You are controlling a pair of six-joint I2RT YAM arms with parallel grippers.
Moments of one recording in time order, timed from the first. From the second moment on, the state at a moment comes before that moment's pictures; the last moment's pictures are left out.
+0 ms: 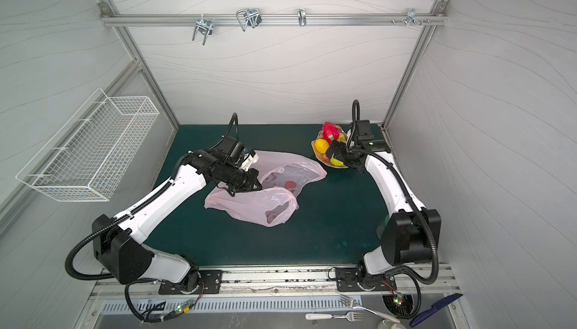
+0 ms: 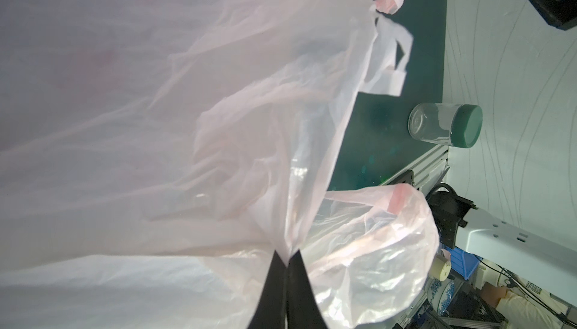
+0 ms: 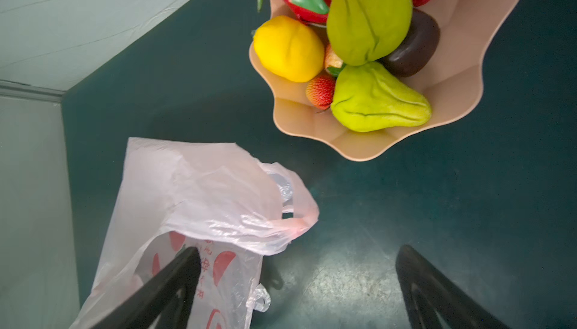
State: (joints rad) left arm -0.52 1.44 1.34 -1.02 0.43 -0.49; right arm 0.16 1.52 1.38 -0.82 -0.21 0.43
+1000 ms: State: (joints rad) left arm -0.52 1.44 1.34 -1.05 0.47 -0.48; right arm 0.12 2.00 1.71 -0.69 0.01 0.21
